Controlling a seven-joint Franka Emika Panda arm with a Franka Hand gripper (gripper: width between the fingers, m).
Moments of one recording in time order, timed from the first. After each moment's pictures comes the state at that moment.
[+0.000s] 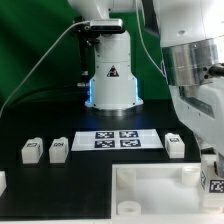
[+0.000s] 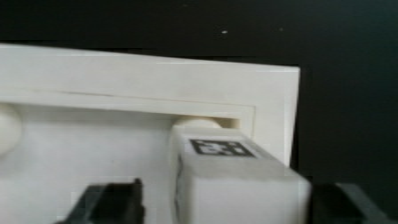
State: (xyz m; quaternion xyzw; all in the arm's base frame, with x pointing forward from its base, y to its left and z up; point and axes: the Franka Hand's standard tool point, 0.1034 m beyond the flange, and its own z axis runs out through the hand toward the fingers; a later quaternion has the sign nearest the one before) arm 0.622 0.121 0.084 -0.78 0.62 0.02 0.10
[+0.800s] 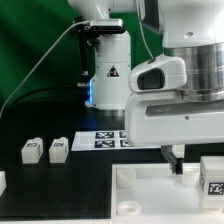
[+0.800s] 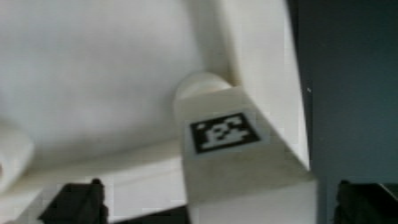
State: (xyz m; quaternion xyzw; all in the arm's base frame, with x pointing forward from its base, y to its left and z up) arm 0.635 0.106 0.084 -1.00 0.05 0.00 0.06
